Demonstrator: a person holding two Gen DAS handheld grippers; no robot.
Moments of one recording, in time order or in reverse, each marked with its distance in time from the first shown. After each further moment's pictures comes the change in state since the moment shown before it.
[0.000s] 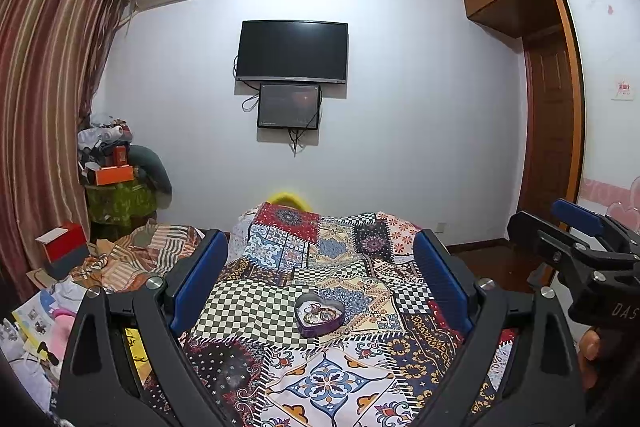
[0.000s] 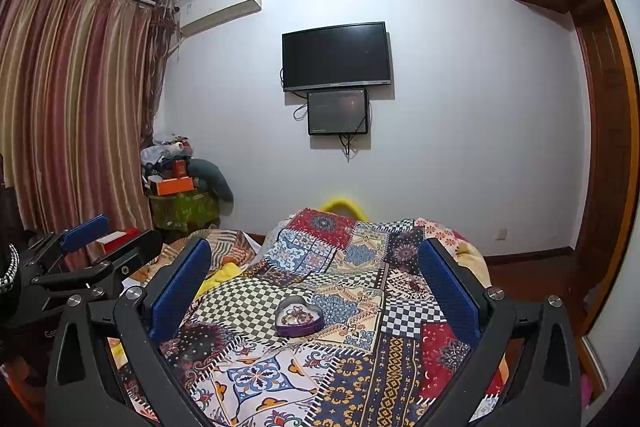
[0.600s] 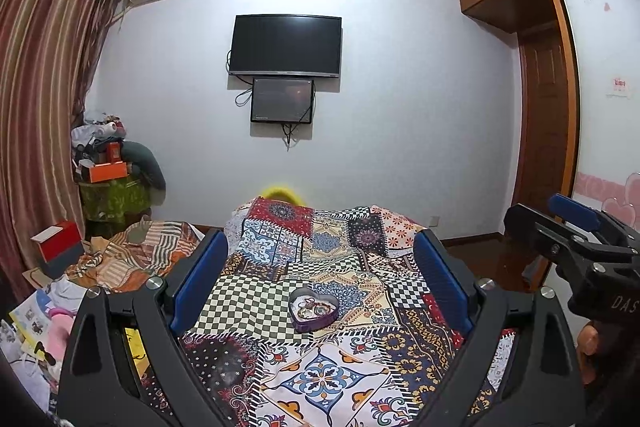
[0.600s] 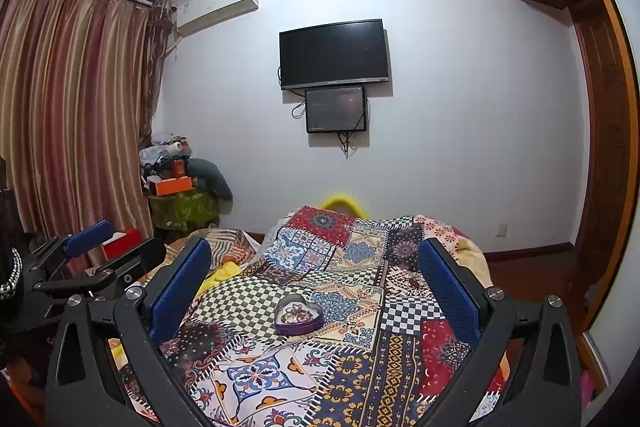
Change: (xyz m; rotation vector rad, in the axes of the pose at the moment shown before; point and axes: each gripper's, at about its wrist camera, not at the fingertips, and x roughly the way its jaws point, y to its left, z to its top) left arm 0.002 -0.004 -0.003 0.006 0.021 -0.026; right arm 0.001 -0.002 0.001 0.008 0.006 -0.001
